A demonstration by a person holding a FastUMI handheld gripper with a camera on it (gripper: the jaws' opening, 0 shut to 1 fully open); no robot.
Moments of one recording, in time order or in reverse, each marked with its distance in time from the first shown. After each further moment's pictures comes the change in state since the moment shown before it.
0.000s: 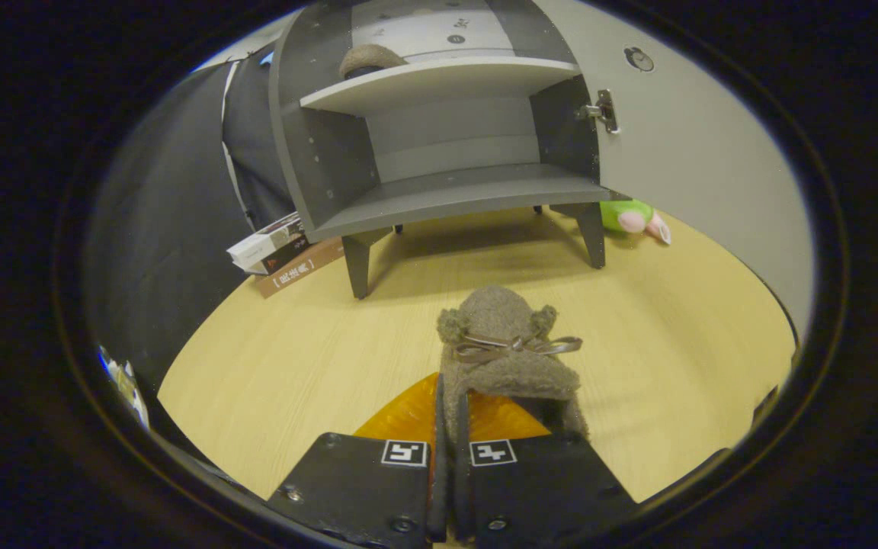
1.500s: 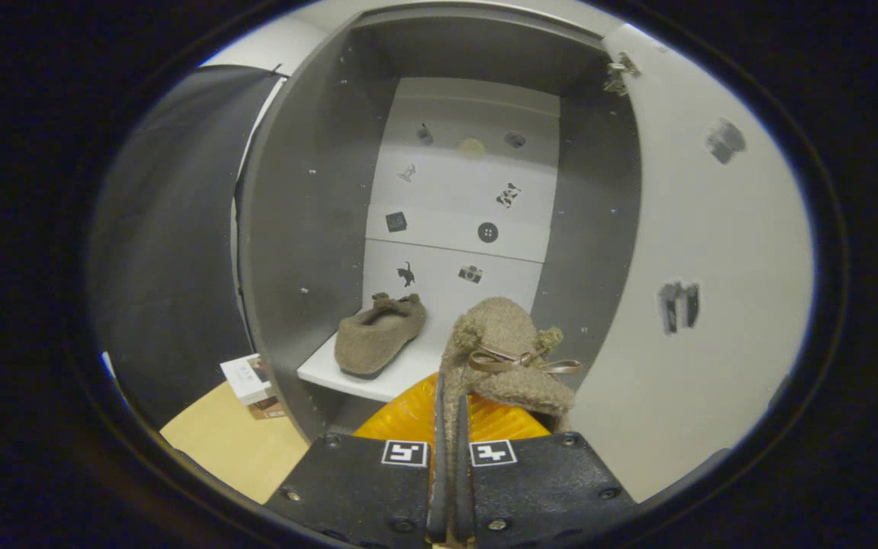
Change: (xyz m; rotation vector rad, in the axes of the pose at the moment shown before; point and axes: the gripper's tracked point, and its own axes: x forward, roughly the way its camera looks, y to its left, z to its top) arm -0.090 0.034 0.402 -0.307 -0.304 -0.098
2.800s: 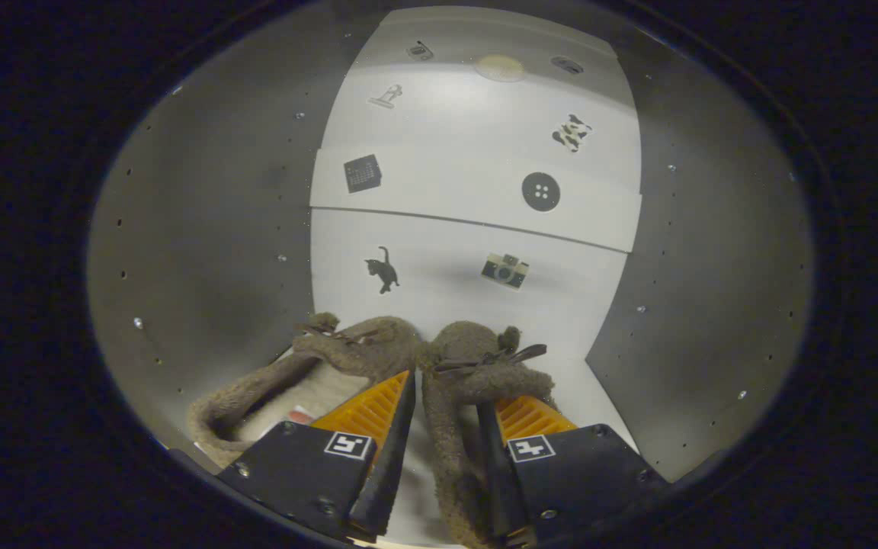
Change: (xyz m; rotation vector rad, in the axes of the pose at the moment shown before) arm 0.191 0.016 0.005 0.015 0.045 0.028
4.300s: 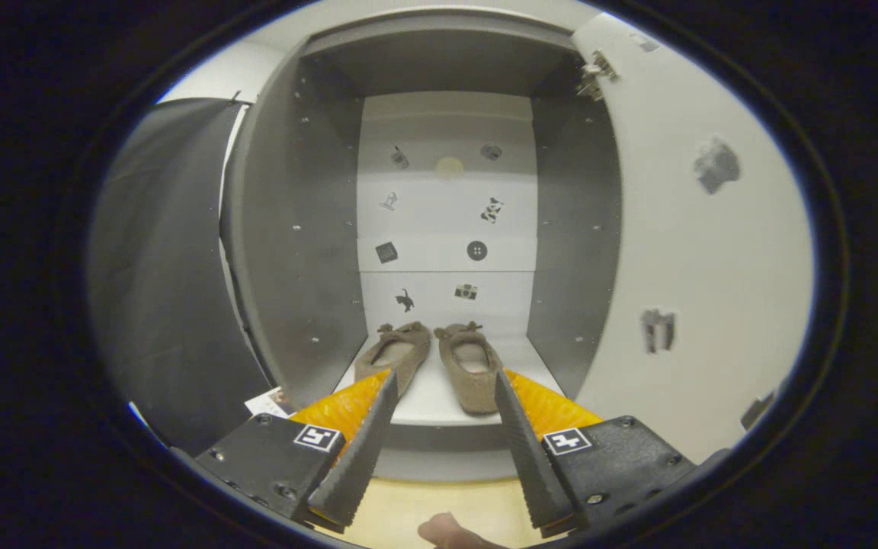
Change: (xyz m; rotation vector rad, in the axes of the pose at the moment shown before) arm -0.286 0.006 0.008 0.153 -0.093 -0.005
